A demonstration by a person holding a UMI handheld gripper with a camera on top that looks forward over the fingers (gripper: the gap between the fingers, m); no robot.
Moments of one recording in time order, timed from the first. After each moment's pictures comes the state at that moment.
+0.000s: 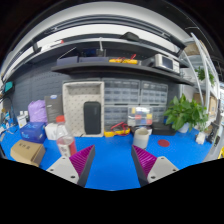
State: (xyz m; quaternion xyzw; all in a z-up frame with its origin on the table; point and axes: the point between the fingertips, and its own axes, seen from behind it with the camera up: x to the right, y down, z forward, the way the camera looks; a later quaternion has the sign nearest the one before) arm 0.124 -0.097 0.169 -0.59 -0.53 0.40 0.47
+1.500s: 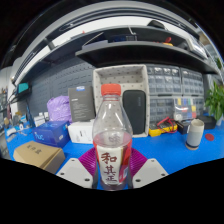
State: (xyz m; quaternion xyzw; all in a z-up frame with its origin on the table) arm 0.000 -0.257 0.089 -0.52 -0.57 0.50 0.39
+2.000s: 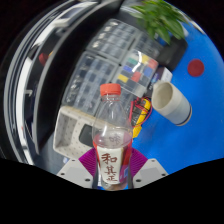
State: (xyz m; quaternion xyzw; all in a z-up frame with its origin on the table) arm -0.064 -0.092 0.148 -0.74 -0.25 0.62 0.07
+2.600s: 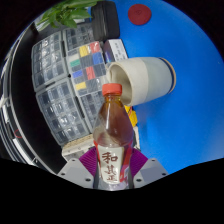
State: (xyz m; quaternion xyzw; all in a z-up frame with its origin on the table) arm -0.087 -0.067 0.151 -0.78 0.00 0.58 -0.22
